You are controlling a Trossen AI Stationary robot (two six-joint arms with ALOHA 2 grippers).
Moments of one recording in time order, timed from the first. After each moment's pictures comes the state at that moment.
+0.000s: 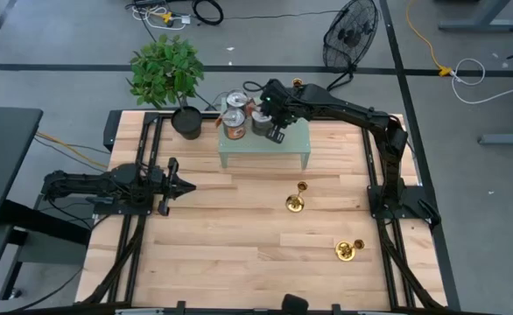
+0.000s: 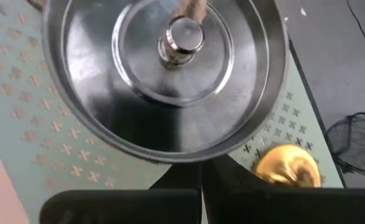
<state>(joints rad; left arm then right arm) -0.04 0.01 0.01 0.07 -0.01 -0.07 -0.43 1.96 1.94 -1.08 0.20 -0.14</state>
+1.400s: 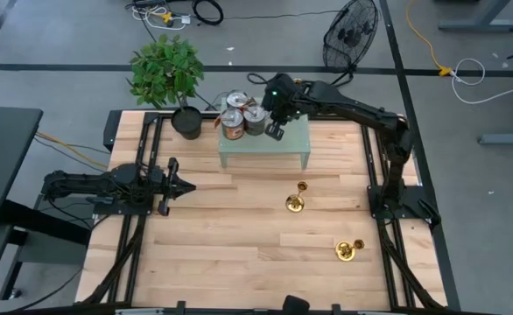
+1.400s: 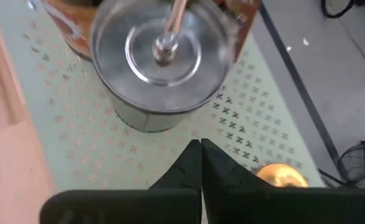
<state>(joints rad) -0.04 0.01 0.01 0.07 -0.01 -0.07 -0.43 1.89 1.94 -1.02 0.14 -0.14</state>
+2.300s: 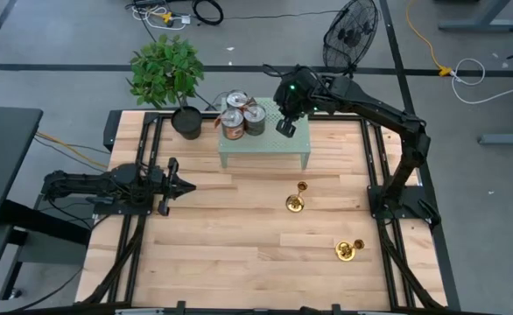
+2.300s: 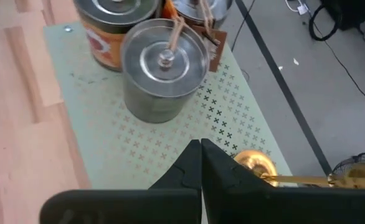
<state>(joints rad) -0.04 0.01 0.01 0.07 -0.01 -0.07 -0.41 1.76 1.94 -1.07 0.14 -0.16</state>
